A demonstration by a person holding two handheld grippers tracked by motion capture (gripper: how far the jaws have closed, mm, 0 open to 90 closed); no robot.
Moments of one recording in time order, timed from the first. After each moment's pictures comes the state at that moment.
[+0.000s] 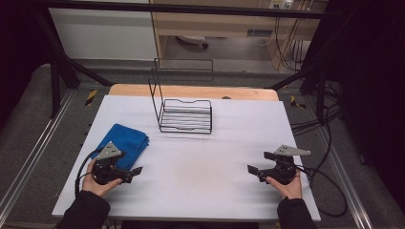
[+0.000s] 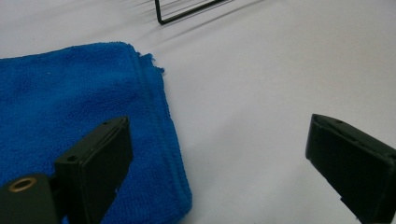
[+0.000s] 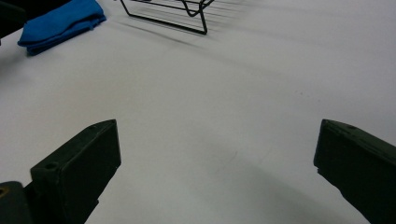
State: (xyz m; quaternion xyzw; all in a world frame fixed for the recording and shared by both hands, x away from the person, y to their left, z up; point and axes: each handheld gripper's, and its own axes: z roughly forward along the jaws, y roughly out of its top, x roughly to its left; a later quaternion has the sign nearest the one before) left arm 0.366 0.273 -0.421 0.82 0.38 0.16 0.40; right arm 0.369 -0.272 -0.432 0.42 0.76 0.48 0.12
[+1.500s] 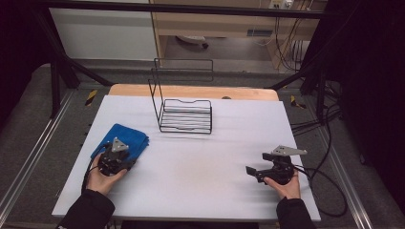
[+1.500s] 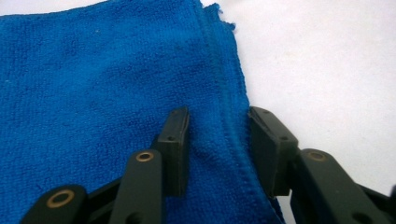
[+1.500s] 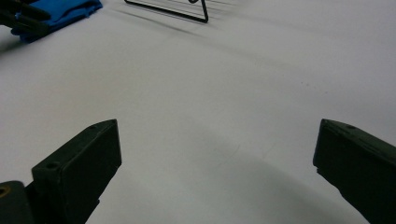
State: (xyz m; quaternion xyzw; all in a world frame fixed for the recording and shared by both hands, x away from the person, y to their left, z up) left arm 0.396 0.268 -0.442 0.83 0.43 0.21 0.28; right arm 0.371 -0.267 -0.436 0.42 0.77 0.46 0.11
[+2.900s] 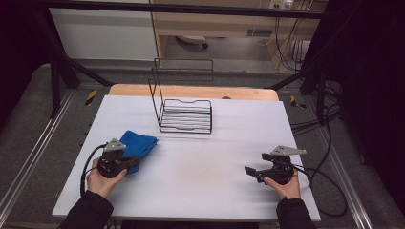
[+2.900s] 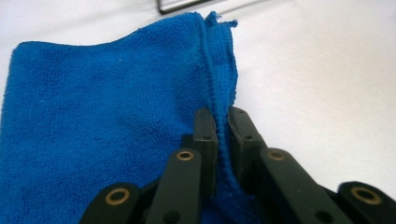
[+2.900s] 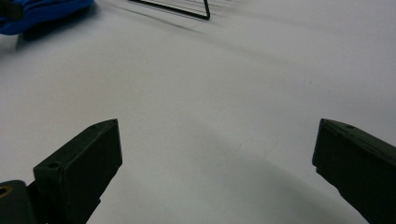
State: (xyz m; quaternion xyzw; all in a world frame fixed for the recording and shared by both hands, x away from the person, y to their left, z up) left arm 0.375 0.256 -0.415 0.81 0.43 0.13 0.38; right arm 0.372 -0.267 -0.436 0.42 0.77 0.46 0.11
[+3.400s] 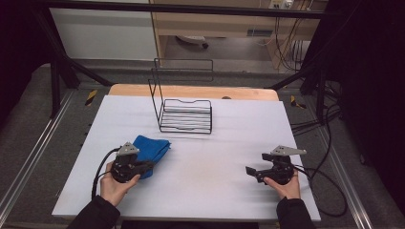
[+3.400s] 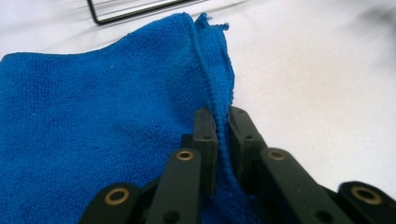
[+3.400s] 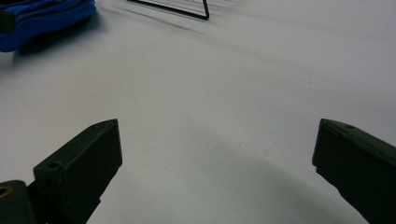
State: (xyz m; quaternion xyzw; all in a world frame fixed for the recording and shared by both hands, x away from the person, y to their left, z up) left arm 0.362 0.217 -0.411 0.81 0.42 0.10 0.41; right arm 0.371 -0.267 -0.436 0.42 0.77 0.46 0.11
